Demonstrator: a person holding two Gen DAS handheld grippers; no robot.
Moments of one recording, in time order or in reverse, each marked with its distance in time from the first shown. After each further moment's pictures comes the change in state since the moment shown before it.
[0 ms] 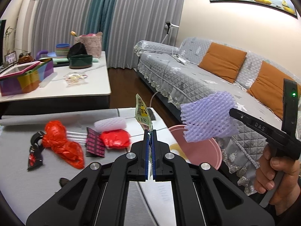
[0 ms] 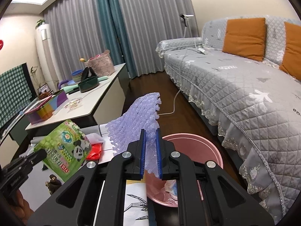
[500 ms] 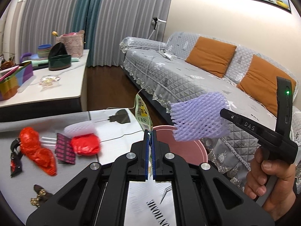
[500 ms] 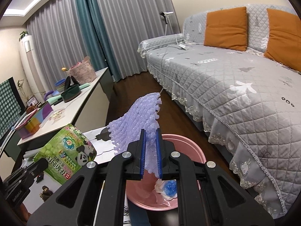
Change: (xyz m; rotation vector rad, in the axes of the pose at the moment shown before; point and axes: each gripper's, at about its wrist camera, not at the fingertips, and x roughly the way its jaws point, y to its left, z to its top) left arm 0.039 -0.051 0.011 0.041 0.028 -0.073; right arm 0.006 -0.042 0.009 0.087 -0.002 -0.087
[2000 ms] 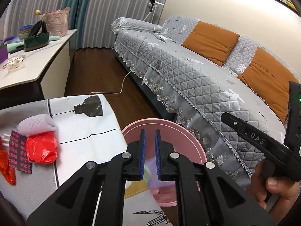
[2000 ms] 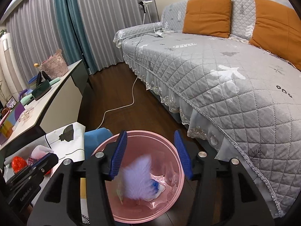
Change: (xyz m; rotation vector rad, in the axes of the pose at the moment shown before) left arm 0.107 -0.015 -0.001 -0.049 0.124 -0.068; right arm 0.059 -0.042 -0.001 0.031 0.075 -0.156
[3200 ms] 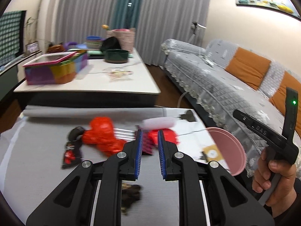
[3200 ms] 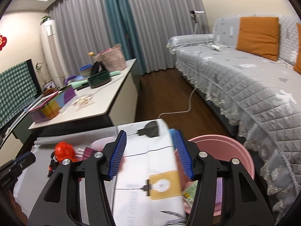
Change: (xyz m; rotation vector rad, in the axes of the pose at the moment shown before) left arm -0.190 0.151 -0.030 -0.114 -0.144 0.315; right arm -0.040 0.165 -0.033 -0.184 -0.044 0.319
